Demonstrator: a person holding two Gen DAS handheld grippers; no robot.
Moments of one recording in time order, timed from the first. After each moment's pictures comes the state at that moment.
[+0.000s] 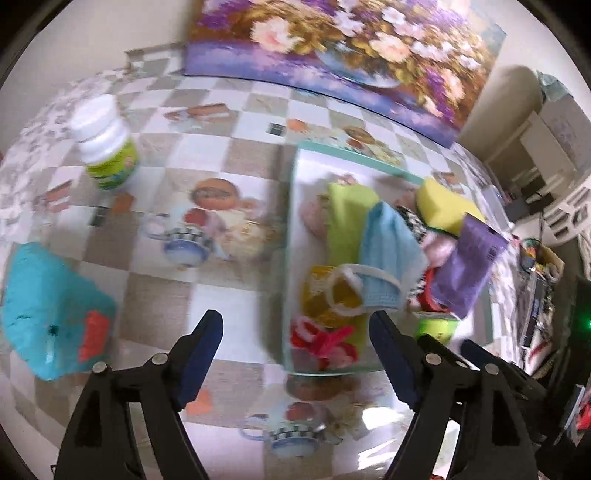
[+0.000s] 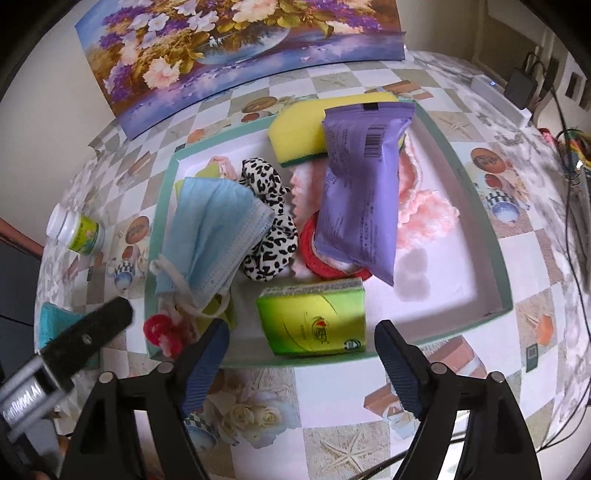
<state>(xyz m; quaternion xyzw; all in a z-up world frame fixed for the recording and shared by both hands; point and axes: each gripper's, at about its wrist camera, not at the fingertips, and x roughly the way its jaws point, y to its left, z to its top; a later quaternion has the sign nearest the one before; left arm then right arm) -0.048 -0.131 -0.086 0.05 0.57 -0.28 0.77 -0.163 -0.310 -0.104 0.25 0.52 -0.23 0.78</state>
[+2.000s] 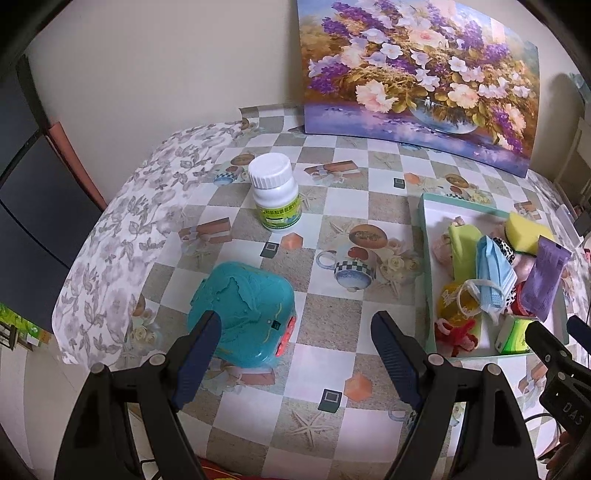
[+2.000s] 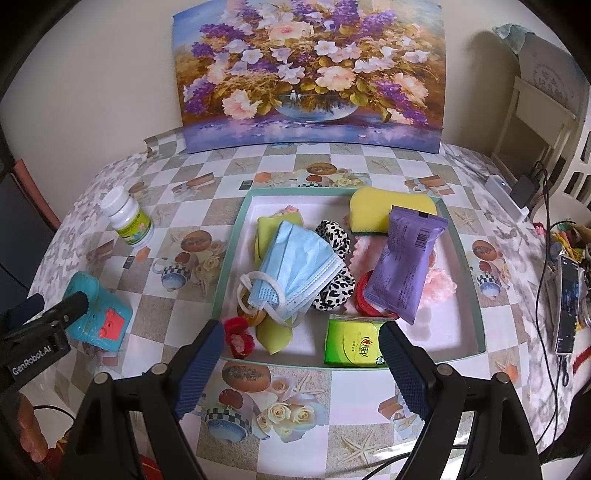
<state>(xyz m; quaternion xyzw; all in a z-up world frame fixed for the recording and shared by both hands) -0.054 -0.043 -0.031 0.14 0.47 -0.13 0.86 -0.157 -0.246 -0.042 0.13 0.47 -0.21 0.85</state>
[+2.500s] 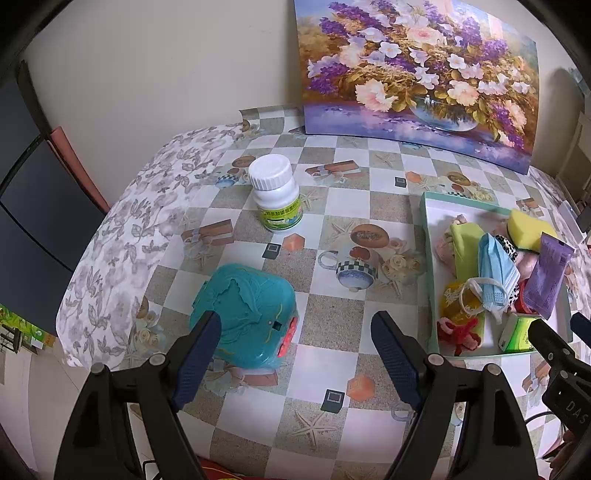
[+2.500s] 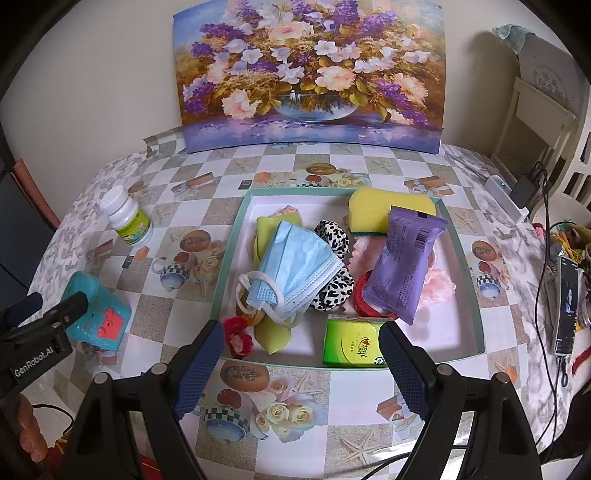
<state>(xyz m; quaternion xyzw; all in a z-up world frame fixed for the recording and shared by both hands) -0.055 -0.045 -0.030 0.15 0.47 -0.13 0.86 -0.157 -0.246 -0.043 0.13 0.47 -0.21 0.85</state>
